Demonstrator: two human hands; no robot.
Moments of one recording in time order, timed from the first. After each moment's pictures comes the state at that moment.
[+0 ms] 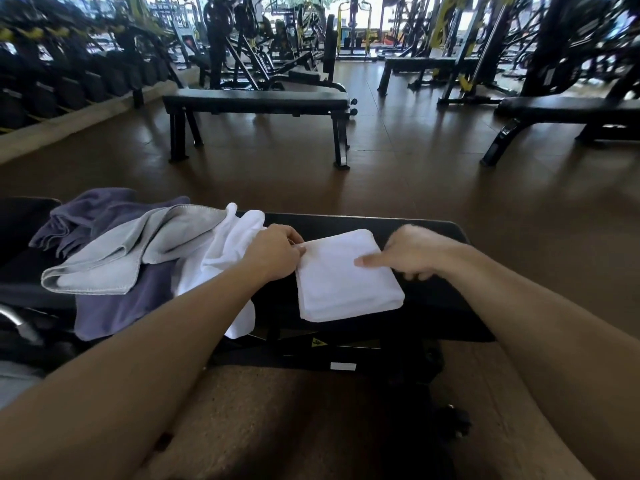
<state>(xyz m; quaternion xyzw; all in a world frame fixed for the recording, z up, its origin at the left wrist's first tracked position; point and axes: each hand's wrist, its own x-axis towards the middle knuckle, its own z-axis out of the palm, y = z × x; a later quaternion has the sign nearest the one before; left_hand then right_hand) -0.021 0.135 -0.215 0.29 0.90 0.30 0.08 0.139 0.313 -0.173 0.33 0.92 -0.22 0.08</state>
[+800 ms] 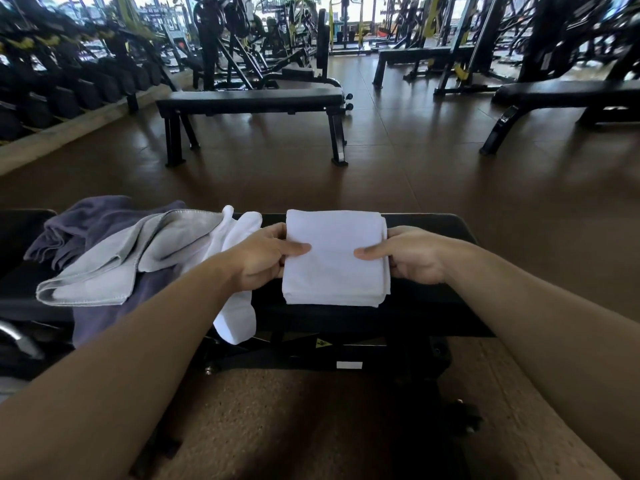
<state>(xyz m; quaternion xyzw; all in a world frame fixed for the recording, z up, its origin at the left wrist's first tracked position) -0.035 0.120 -0.211 0.22 0.65 0.59 0.44 0.131 0.321 -0.201 0.26 0.65 -0.71 0.02</state>
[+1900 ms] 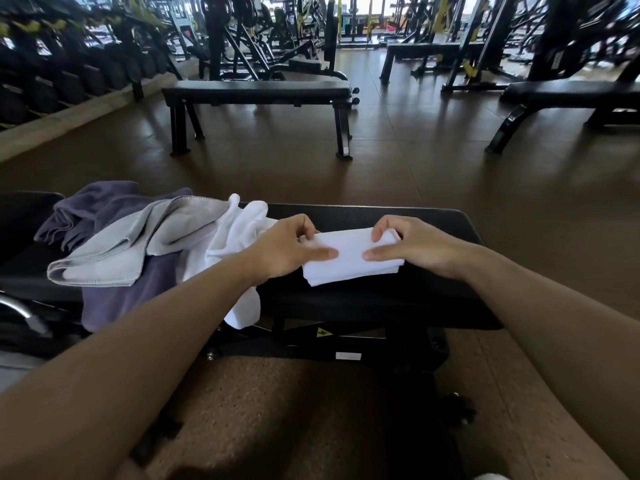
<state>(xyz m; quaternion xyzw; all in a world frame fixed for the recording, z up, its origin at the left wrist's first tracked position) -0.002 0.118 -0.206 0.36 0.80 0.42 0.22 0.146 0.330 -0.204 0.17 0.85 -0.49 -0.03</state>
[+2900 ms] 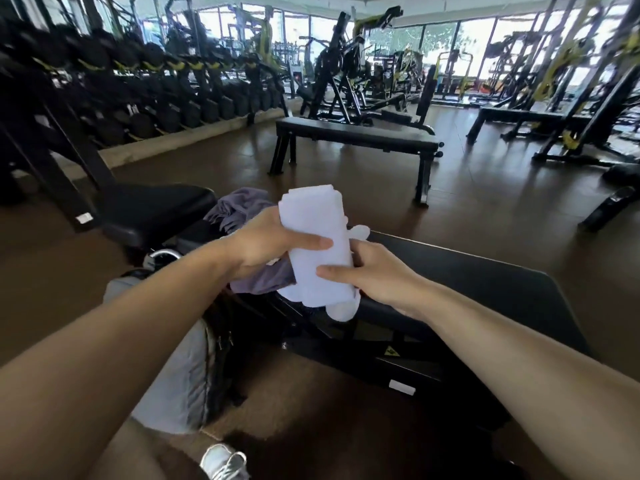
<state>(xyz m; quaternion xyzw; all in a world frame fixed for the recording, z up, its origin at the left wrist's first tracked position) 0.020 -0.082 -0.111 0.30 0.69 0.61 0.24 0.108 0.103 -0.140 0.00 0.82 -0.57 0.03</state>
